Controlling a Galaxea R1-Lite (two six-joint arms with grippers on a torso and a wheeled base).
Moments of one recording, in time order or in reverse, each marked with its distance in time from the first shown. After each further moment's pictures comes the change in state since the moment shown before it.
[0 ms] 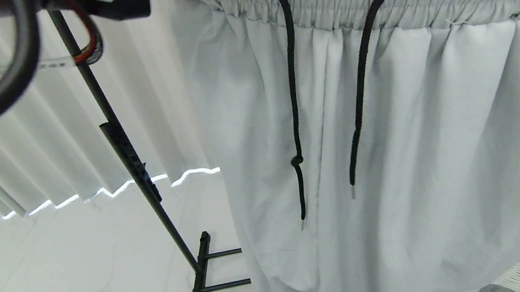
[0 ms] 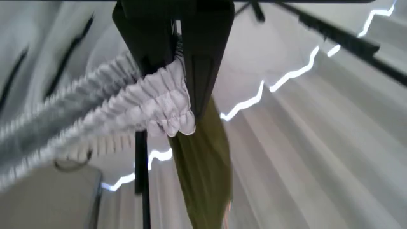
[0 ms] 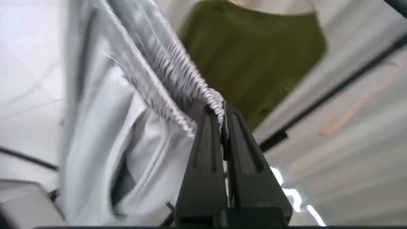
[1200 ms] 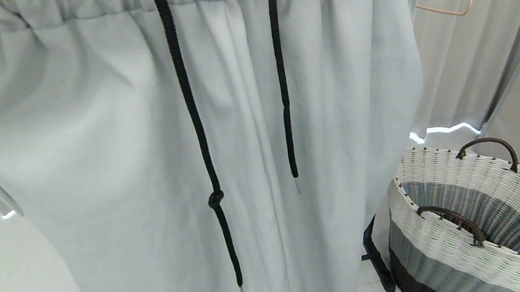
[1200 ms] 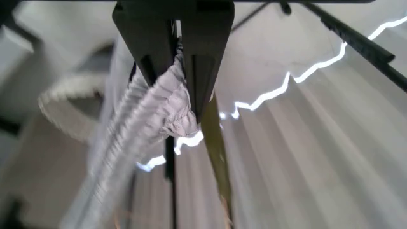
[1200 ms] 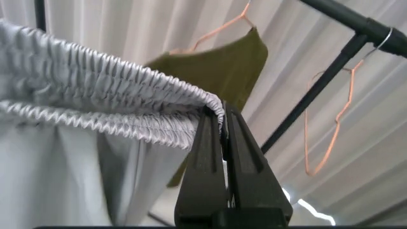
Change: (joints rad) left arm -0.247 -0.290 0.035 0.306 0.052 -0.090; right arm -0.206 0.271 -0.030 -0.445 -0.024 0.009
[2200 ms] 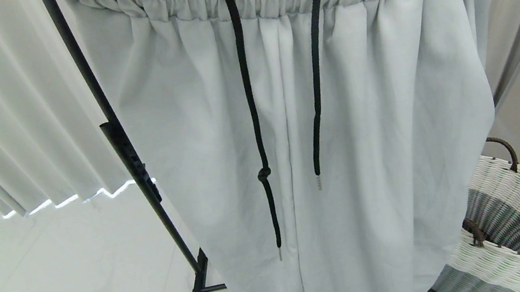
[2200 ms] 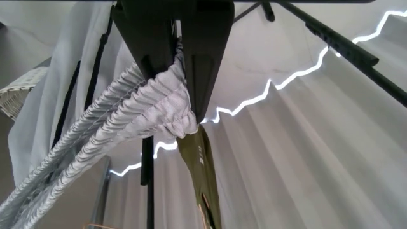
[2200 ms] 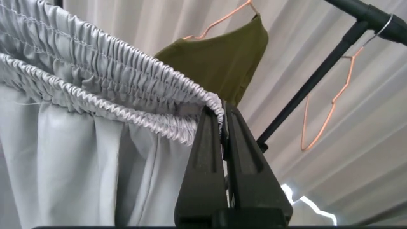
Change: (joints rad) left arm 0.147 0.141 0.021 -0.201 0.033 0.034; right arm 0.055 -0.131 0.121 0.035 -0.005 0.003
